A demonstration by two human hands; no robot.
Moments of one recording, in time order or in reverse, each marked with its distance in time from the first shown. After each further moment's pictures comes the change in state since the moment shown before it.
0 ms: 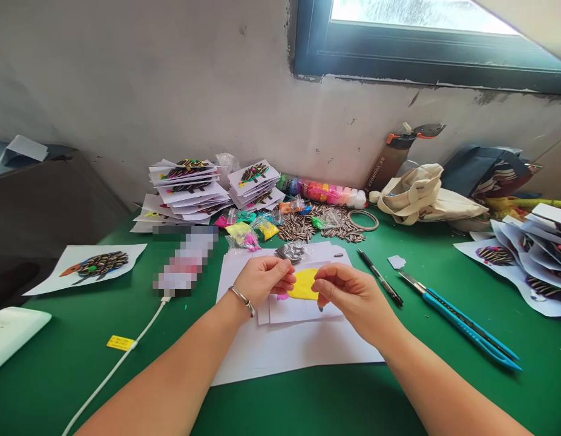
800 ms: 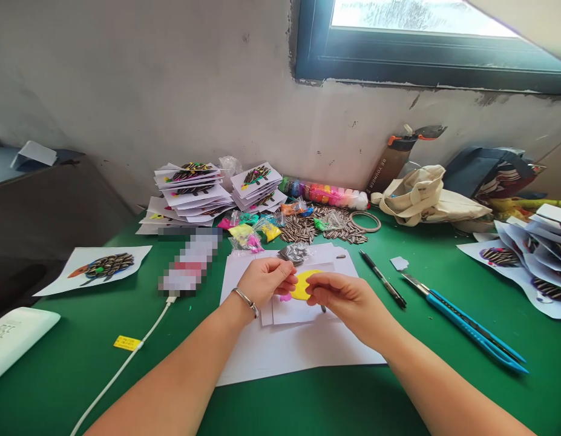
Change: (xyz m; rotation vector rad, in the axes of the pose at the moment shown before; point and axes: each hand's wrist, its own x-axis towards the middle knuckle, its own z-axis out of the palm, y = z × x) left_hand -0.001 0.001 0.001 0.019 0.030 0.007; right_hand 0.000 0.001 0.004 -0.115 -0.084 0.061
